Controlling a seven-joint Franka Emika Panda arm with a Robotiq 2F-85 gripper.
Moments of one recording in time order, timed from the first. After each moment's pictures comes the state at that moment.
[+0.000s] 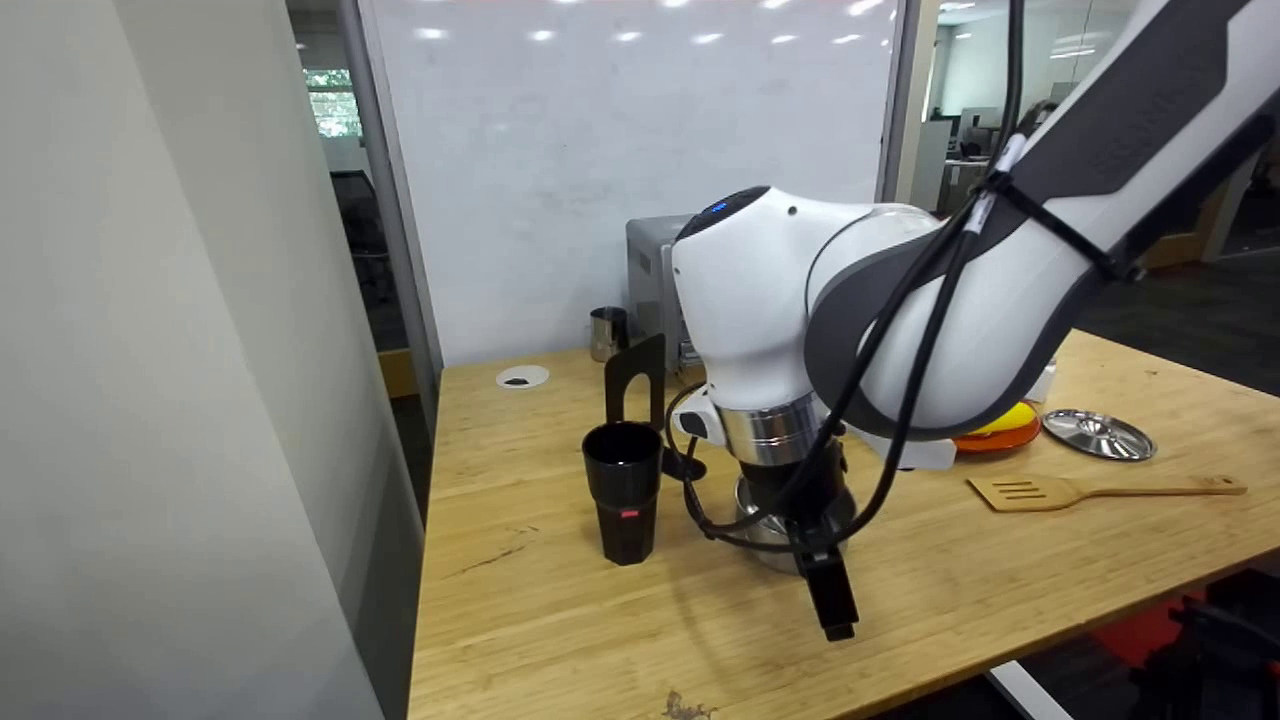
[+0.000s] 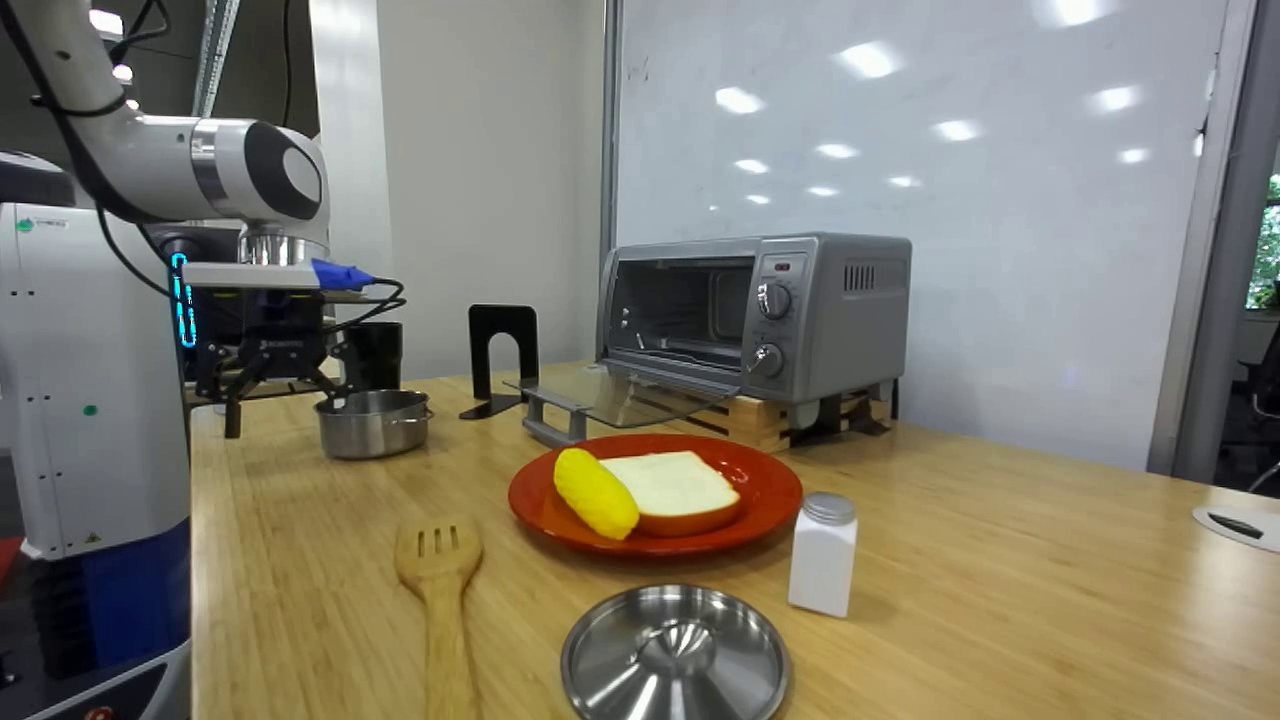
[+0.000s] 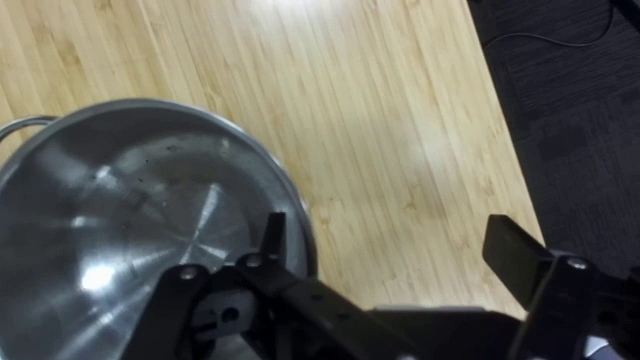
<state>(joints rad) 0.22 0.33 0.21 -2.17 -0.18 2.22 -0.23</state>
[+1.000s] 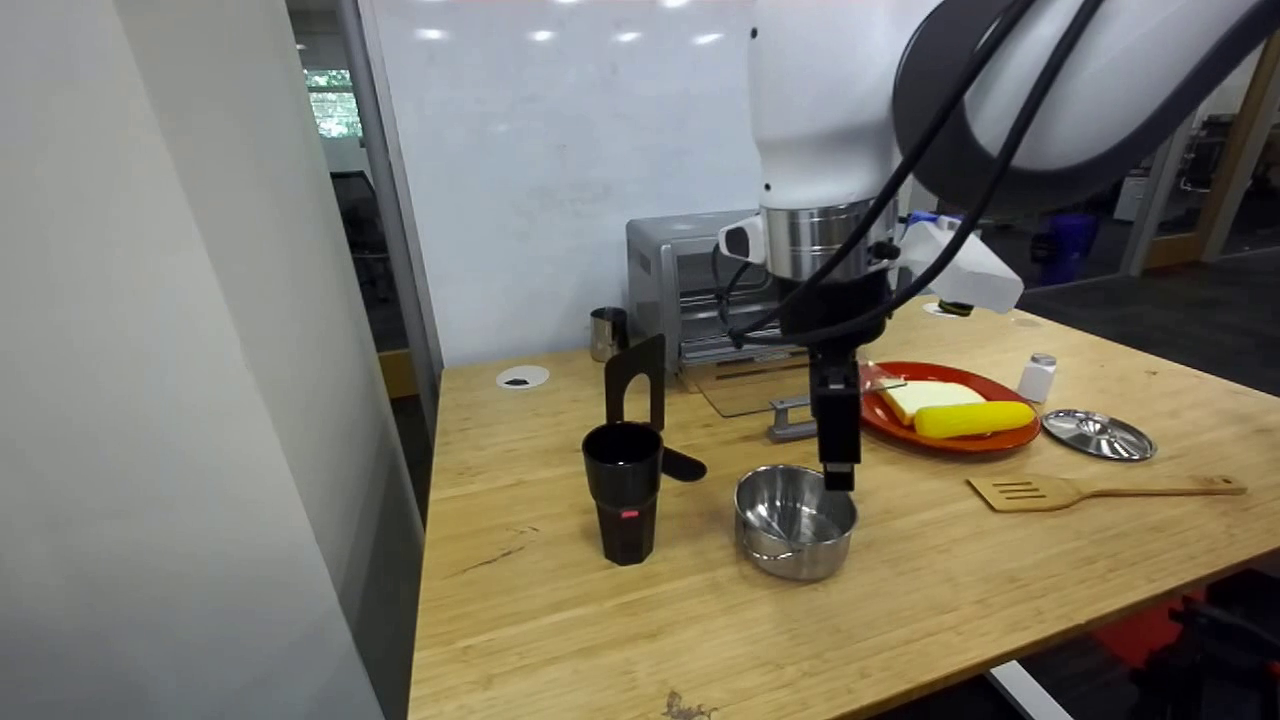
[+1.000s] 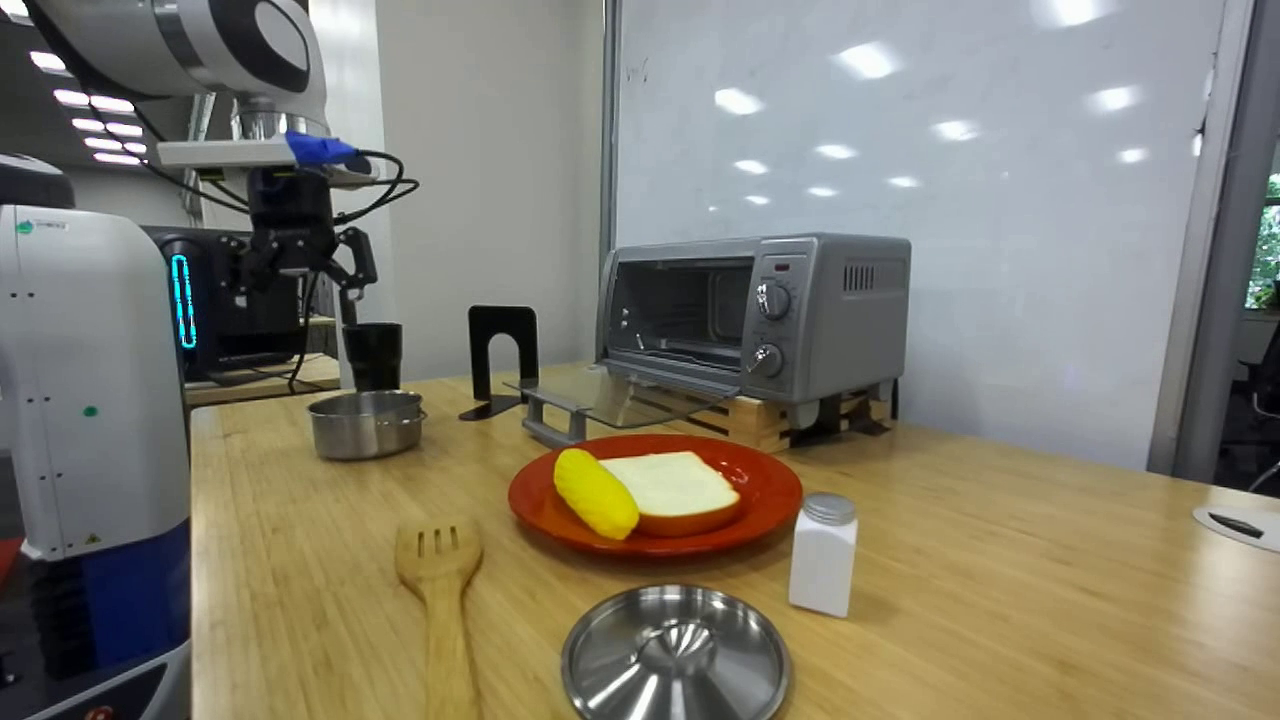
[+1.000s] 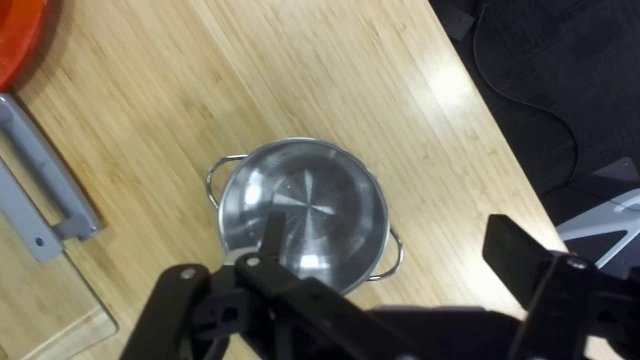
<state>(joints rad) 0.20 0.02 0.18 -2.24 -0.13 2.15 -0.10</state>
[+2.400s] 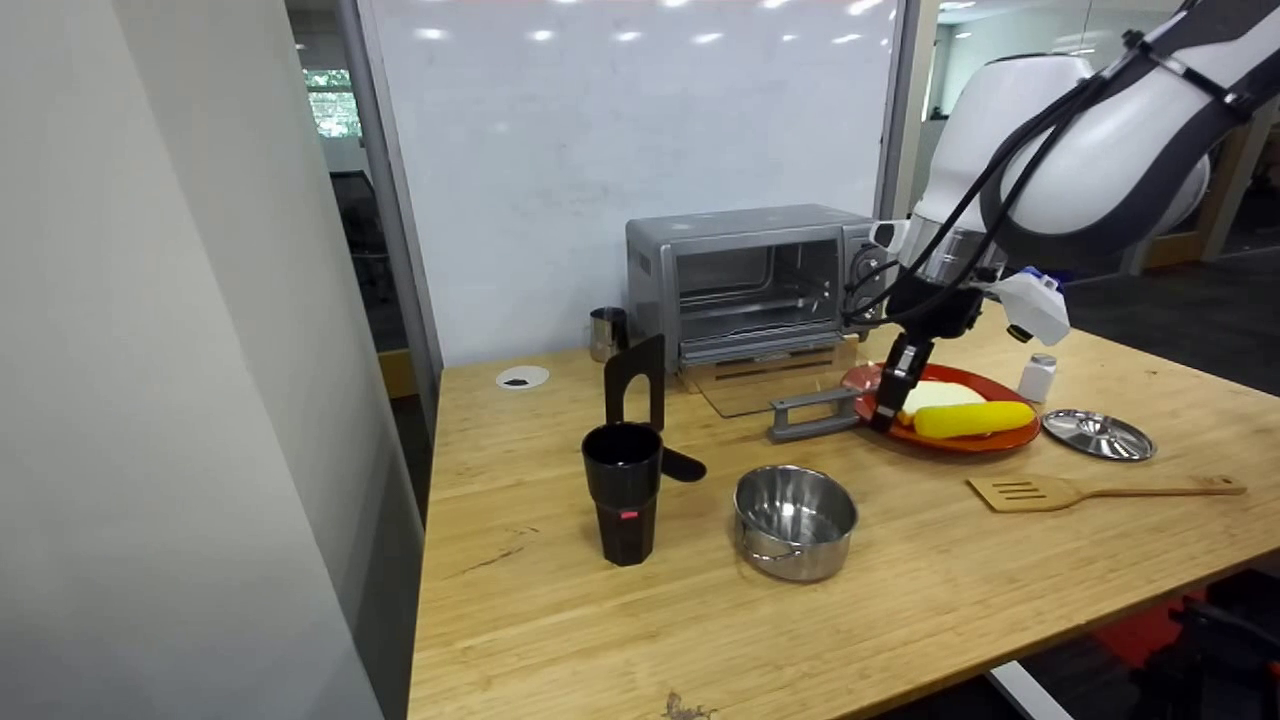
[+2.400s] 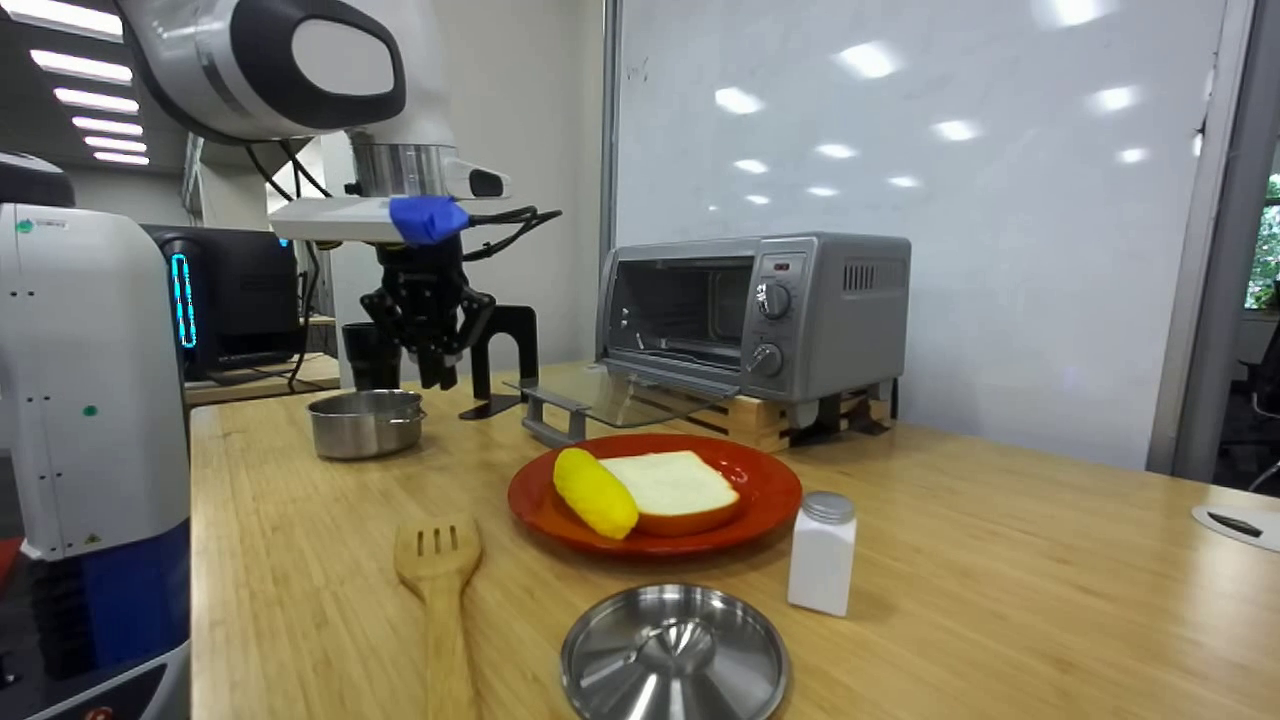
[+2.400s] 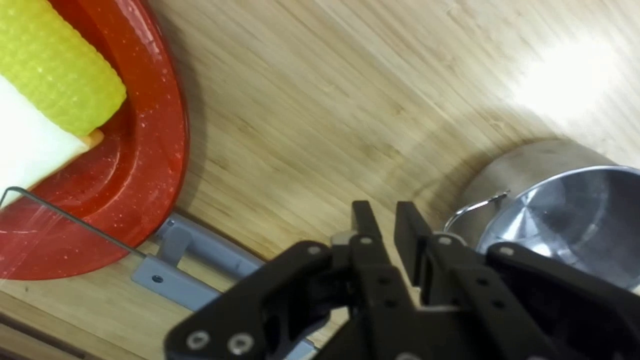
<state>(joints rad) 0.05 -0.07 -0.07 -2.57 0.12 2.69 -0.35</state>
